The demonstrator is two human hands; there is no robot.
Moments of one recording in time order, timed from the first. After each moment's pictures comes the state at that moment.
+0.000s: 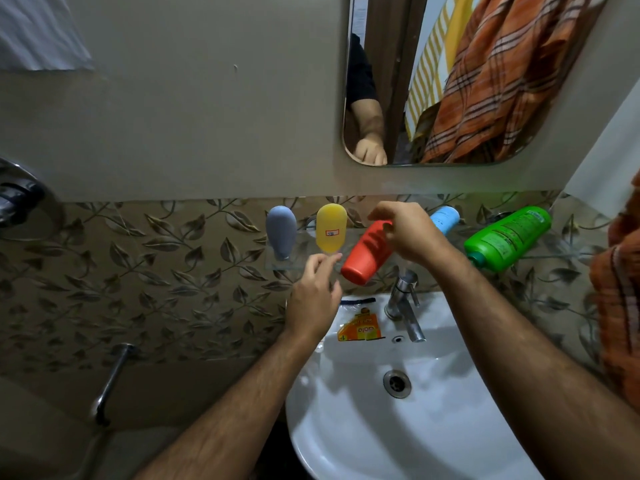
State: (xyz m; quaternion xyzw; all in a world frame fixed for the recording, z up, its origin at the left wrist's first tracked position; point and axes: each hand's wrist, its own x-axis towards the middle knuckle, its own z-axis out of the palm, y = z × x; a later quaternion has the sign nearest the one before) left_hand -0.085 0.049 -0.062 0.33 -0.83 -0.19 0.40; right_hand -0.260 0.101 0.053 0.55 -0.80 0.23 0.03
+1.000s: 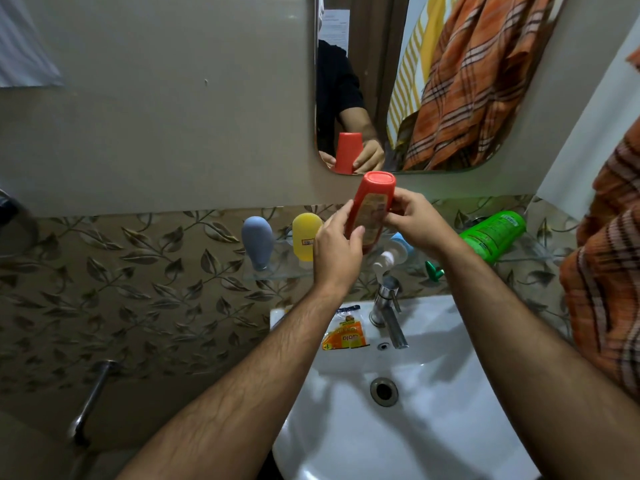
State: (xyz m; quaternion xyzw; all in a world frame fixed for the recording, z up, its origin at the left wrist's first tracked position) left_hand -0.166 0.064 0.023 0.30 -0.74 -0.37 0.47; right_hand -0.308 0.120 0.062 0.52 -0.66 0.51 -0.18
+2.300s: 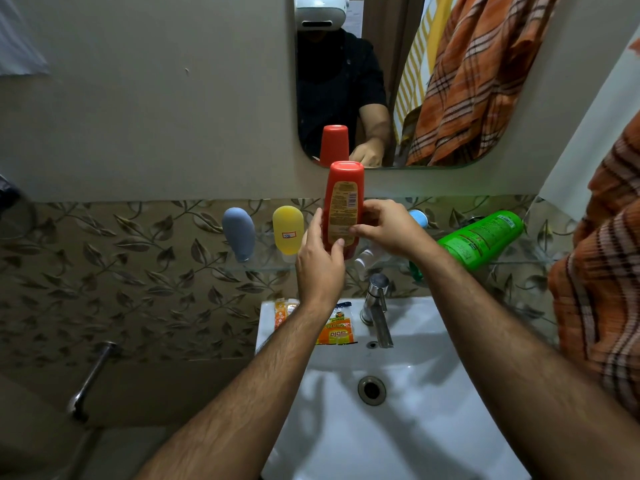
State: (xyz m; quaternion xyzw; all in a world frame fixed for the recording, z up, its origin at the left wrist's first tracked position) left_hand -0.179 0.081 -0.013 0.39 -0.70 -0.36 0.47; right_hand -0.316 0.116 0.051 0.58 -0.74 0.33 -0.11
